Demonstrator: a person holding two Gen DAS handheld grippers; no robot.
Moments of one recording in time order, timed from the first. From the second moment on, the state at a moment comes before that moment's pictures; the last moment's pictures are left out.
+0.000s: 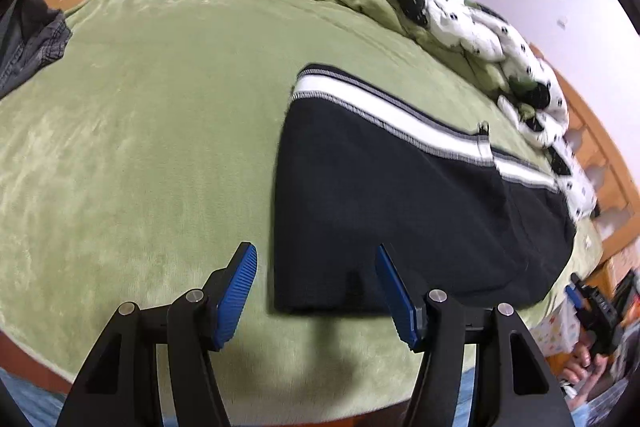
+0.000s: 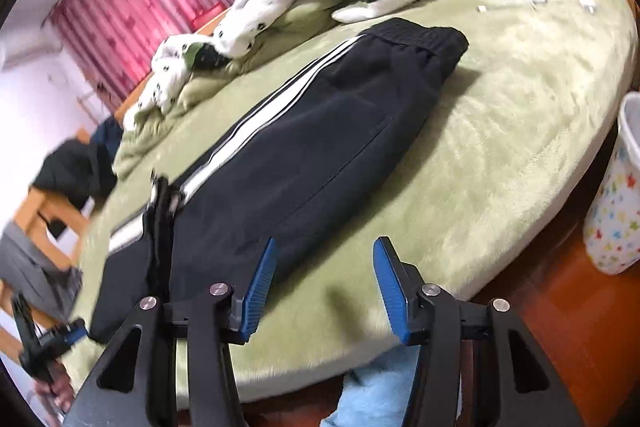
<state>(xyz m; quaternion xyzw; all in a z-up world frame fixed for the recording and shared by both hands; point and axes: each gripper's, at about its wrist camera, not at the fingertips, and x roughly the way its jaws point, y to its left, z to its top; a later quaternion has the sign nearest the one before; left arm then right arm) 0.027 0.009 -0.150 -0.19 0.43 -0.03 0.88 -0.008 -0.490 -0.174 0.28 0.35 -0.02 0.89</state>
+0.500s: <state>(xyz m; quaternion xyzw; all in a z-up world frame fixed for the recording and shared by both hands) 0.137 0.030 -0.196 -0.22 0.47 -0.12 0.85 0.103 -0.543 -0.202 0.35 0.35 -0.04 0.87</state>
